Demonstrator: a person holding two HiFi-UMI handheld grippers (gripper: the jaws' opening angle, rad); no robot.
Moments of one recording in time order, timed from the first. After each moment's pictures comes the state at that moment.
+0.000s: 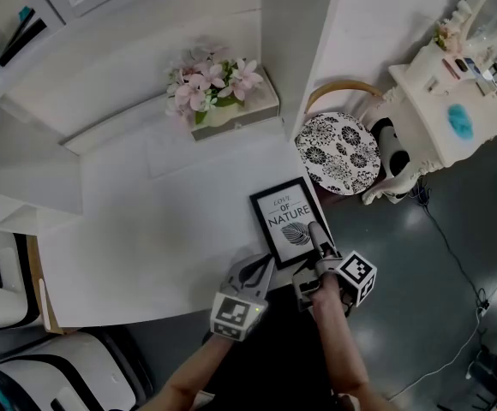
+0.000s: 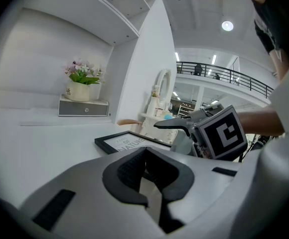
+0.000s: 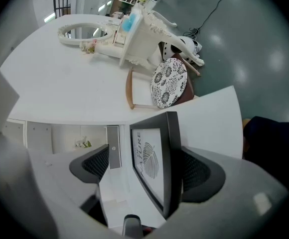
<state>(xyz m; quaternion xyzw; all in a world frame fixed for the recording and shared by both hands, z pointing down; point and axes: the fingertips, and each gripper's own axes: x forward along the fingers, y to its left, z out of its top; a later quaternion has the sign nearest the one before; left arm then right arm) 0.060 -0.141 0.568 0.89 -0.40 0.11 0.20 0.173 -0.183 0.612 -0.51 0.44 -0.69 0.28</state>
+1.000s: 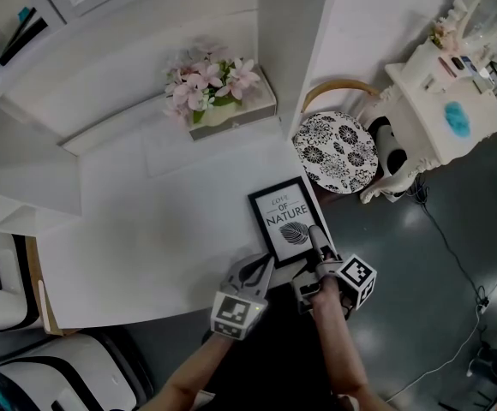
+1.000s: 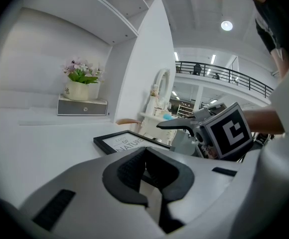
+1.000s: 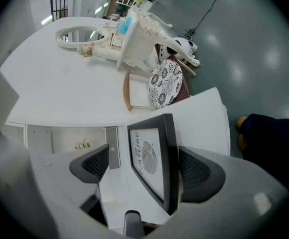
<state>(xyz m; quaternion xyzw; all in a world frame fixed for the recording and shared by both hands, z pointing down) 0.062 -0.138 0.571 0.89 -0.40 0.11 0.20 0.175 -0.168 0.613 -0.52 0.42 -0.69 0.28</state>
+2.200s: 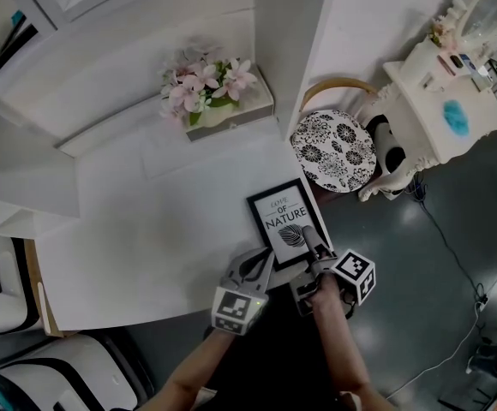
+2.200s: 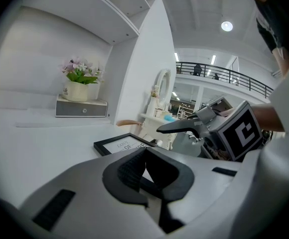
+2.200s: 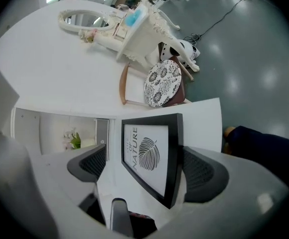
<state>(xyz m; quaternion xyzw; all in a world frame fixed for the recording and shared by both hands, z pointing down) 0.066 -0.154 0.568 0.89 -0.40 0.11 0.20 0.171 -0.167 0.616 -0.54 0.42 -0.70 0.20</state>
